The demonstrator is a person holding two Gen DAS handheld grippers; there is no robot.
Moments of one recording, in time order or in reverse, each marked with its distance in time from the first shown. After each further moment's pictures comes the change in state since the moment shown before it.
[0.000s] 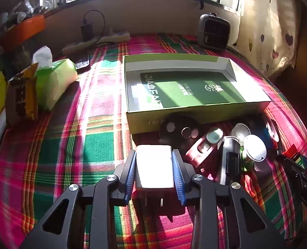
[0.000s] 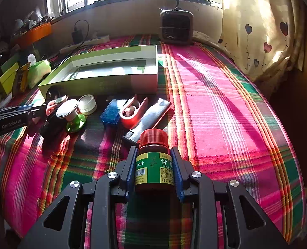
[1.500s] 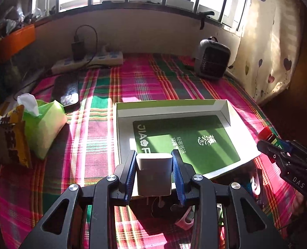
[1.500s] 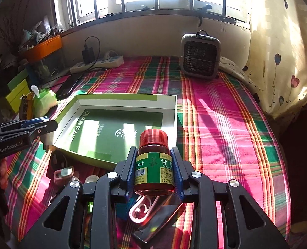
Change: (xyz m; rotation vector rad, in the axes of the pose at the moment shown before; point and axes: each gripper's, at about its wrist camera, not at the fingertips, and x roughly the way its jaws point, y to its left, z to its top) left arm -0.002 0.009 0.080 -0.040 -0.052 -0.090; right arm 0.028 0.003 0.108 -0.062 -0.047 0.117
